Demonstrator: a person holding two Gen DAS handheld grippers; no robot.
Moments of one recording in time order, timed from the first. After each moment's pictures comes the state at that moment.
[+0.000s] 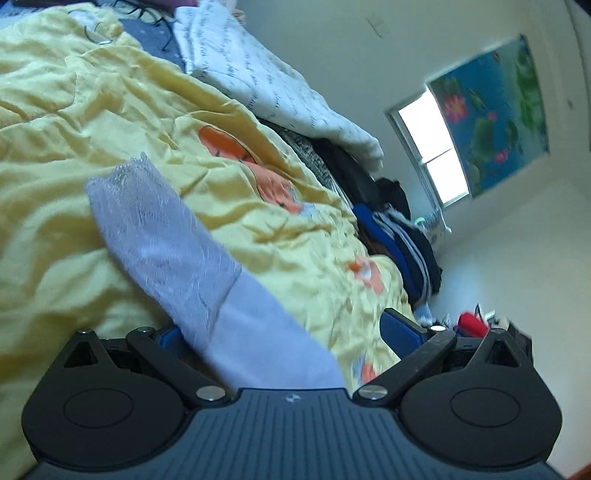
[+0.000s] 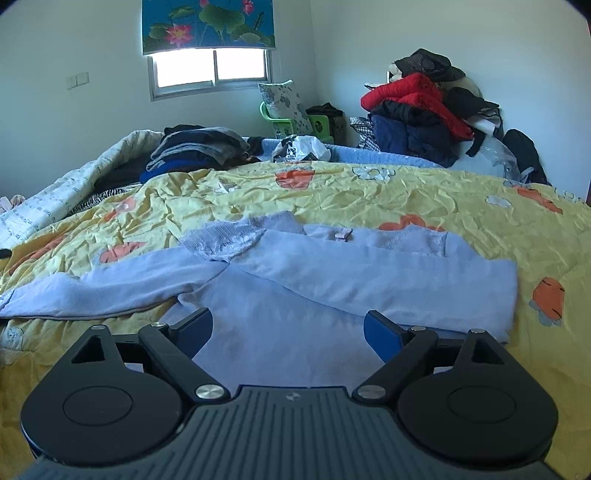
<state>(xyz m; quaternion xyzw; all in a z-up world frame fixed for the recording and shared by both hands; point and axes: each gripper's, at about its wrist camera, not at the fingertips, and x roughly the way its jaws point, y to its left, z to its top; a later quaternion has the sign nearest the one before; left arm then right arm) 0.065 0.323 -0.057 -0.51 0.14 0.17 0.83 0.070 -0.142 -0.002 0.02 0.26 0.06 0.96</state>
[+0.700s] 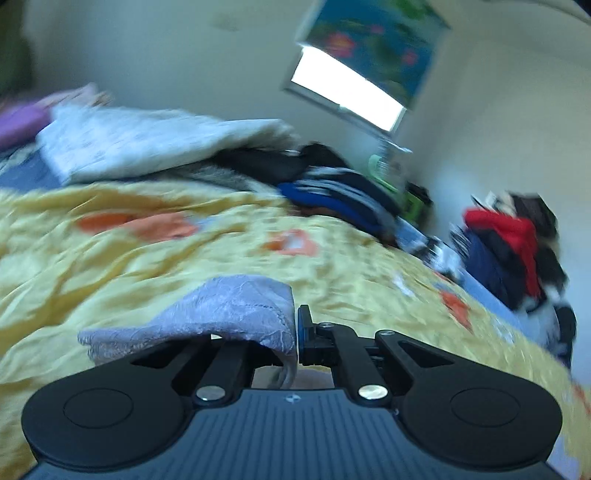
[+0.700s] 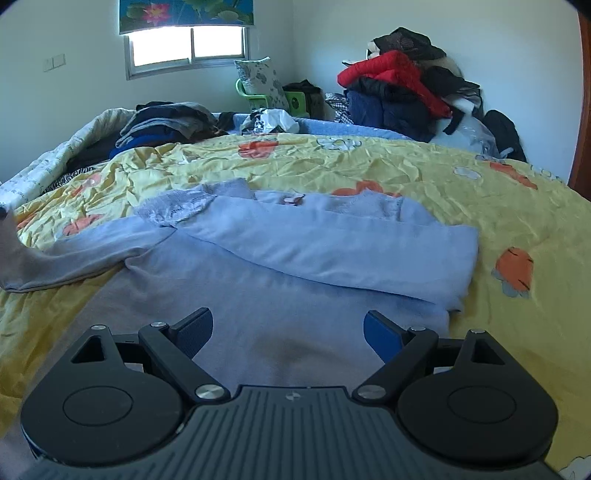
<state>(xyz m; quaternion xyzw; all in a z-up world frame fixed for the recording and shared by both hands) 0.119 0.201 0.020 -0.22 0.19 0.13 0.95 0.071 -0.180 -0.023 0.01 0.30 0.03 0.95</state>
